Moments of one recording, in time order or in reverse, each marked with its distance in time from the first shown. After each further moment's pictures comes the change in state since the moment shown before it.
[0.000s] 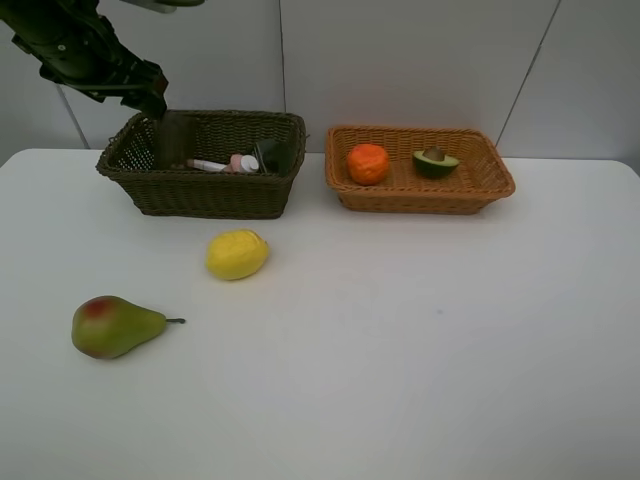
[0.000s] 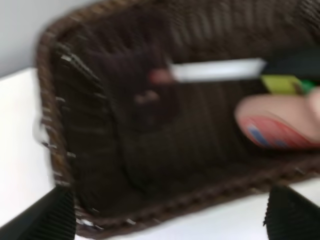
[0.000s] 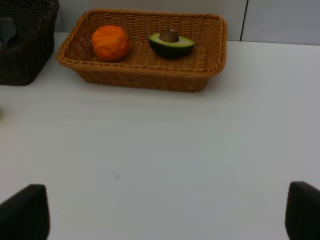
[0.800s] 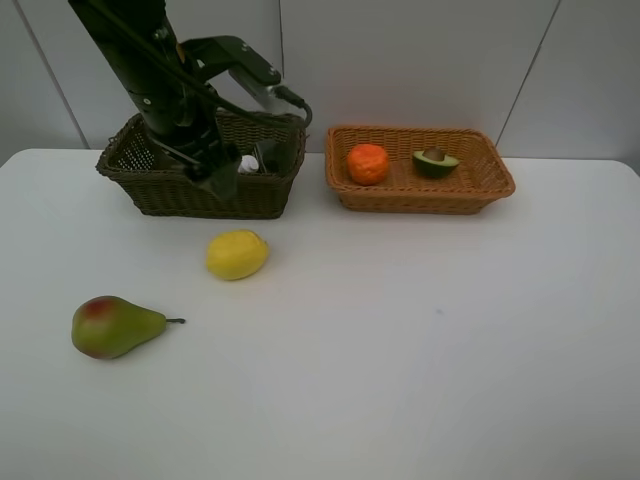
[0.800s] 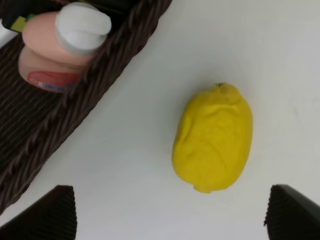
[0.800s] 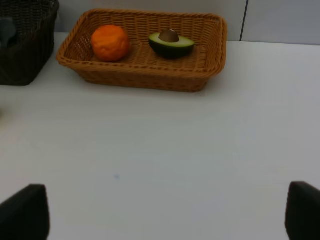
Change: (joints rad) left arm -0.278 0.054 0.000 -0.009 0.216 0.257; right arm 0.000 0.000 0.000 0.000 0.000 0.000
